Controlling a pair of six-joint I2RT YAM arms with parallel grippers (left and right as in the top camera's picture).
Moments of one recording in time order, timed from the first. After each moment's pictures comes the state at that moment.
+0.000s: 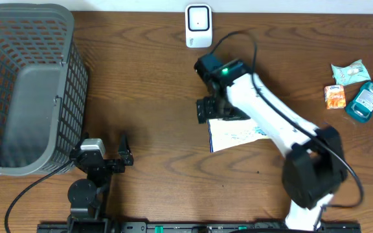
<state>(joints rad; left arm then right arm) -0.04 0.04 0.02 -0.12 0.00 -0.15 0.56 1.92 1.64 -1.30 0.08 0.62</state>
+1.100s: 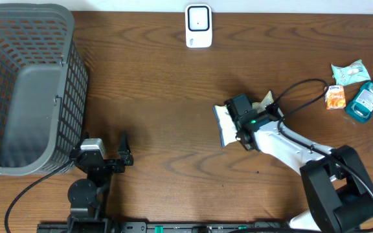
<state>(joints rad) -0.04 0.04 0.02 -0.12 0.00 -0.15 0.47 1.71 0.84 -0.40 0.39 1.47</state>
